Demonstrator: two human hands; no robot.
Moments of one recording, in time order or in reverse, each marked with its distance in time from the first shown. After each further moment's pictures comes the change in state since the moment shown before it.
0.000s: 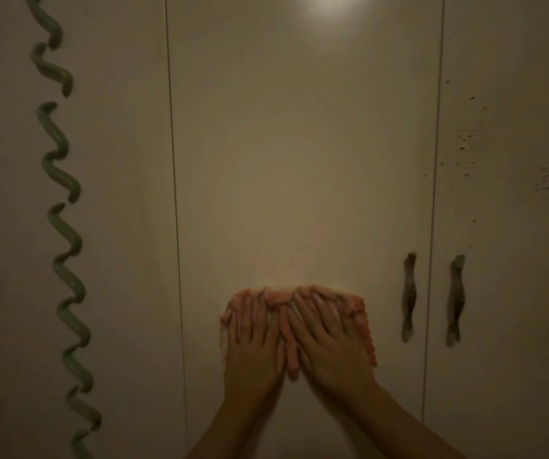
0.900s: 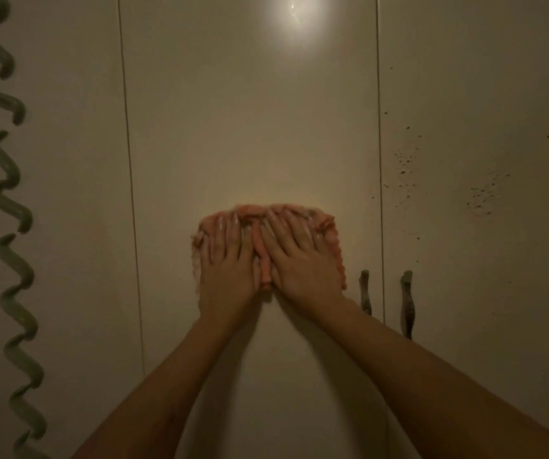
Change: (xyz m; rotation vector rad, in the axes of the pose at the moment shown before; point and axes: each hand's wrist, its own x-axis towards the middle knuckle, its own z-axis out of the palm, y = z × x) left_hand 0.150 0.005 -0.071 0.004 0.156 -0.005; right_hand 0.116 0.075 -0.071 0.099 -0.037 0.143
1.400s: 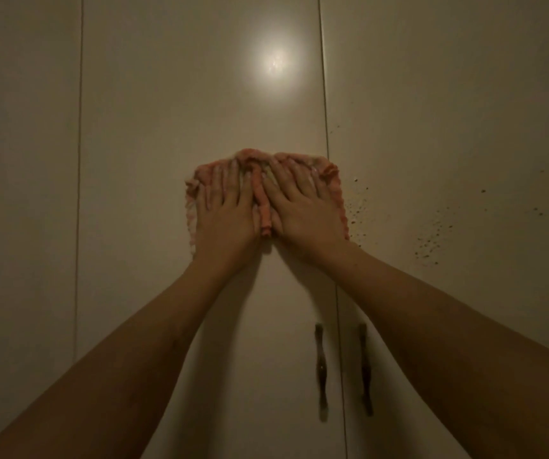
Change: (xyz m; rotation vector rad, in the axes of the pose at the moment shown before) left_hand 0.153 0.061 -0.044 -0.047 0.137 -0.008; right_hand 0.086 0.110 -0.091 -0.202 0.150 0.049
